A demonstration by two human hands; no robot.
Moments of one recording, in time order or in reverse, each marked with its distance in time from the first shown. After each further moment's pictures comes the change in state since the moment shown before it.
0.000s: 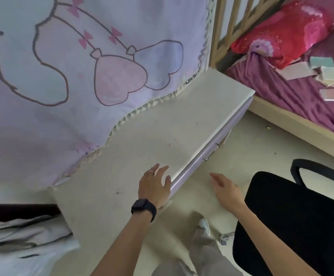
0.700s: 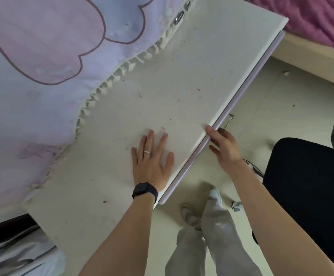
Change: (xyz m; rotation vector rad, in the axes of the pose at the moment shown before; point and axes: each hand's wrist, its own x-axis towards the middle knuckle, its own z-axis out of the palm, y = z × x) left_hand 0.105 -0.044 0.070 0.285 0.071 0.135; right_hand 0.179 0.019 0.059 0.932 -0.013 0.296
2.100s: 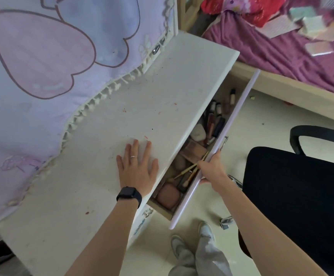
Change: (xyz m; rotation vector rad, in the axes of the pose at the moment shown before) left_hand 0.000 0.002 0.007 0.130 0.080 0.078; right_hand -0.053 0.020 -0.021 -0.427 0.210 -0.026
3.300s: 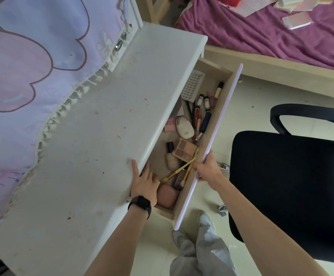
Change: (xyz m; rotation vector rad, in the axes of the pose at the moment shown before) left_hand -0.035 0.080 0.023 0.808 -0.492 0.403; right_hand 0.034 0.067 -0.051 0.076 -0.088 -0.021
